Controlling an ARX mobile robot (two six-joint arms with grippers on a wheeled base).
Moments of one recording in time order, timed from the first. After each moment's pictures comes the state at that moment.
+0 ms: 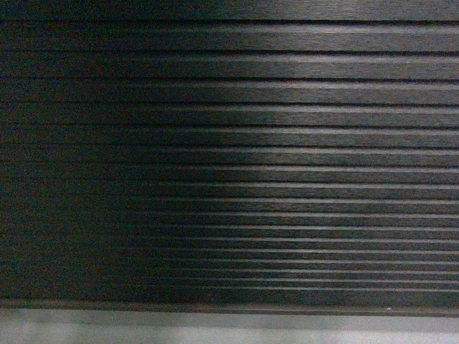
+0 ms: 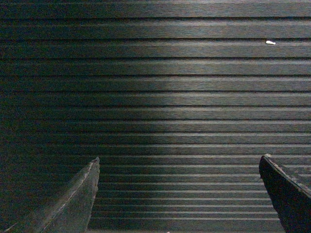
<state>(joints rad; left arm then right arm) 0.00 0.01 0.01 0.00 0.00 -0.01 0.00 0.00 0.01 0.00 0.00 0.00</state>
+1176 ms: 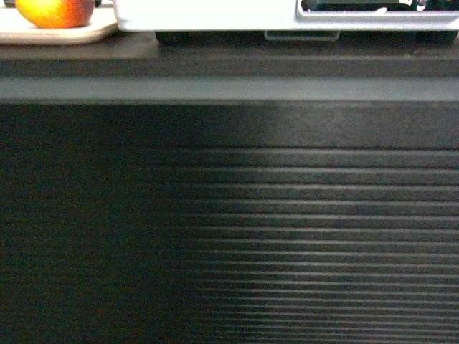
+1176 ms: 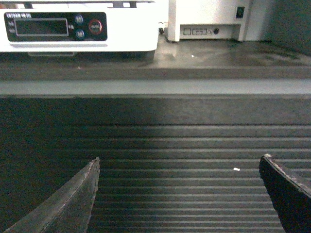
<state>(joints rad) 0.00 0.01 0.01 0.00 0.00 -0.01 0.00 0.00 0.01 0.00 0.00 0.00</state>
